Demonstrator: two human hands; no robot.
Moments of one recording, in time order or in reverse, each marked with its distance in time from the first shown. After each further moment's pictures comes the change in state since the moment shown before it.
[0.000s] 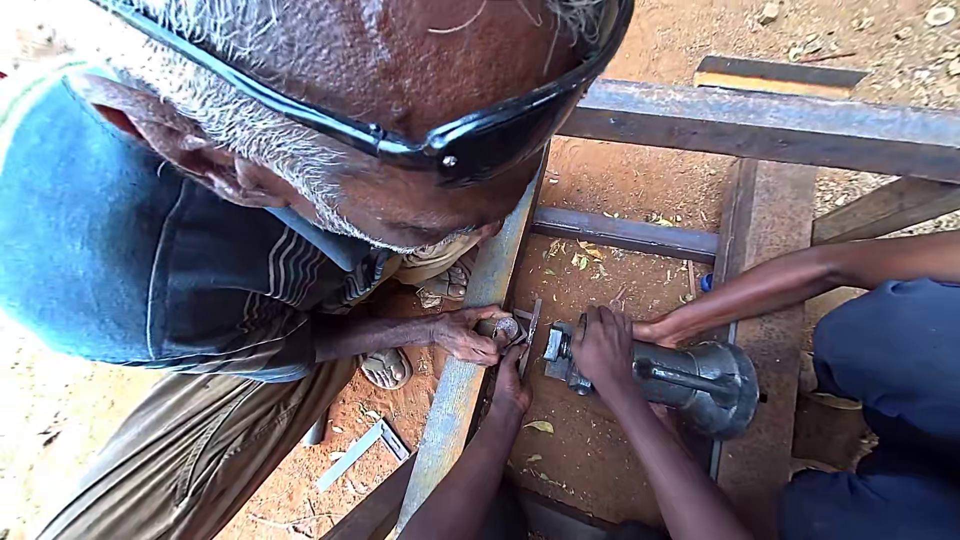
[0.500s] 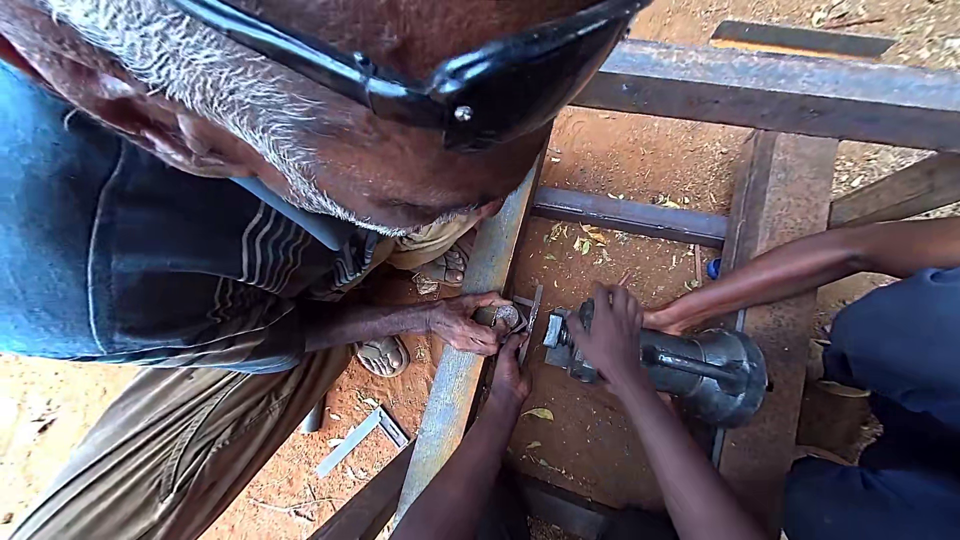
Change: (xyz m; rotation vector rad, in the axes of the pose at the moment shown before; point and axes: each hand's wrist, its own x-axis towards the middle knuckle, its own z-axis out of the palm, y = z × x) left_hand 0.008 0.000 -0.005 0.050 -0.040 0.014; right_hand 0.005 0.002 -0.017 0.131 -0.151 0.043
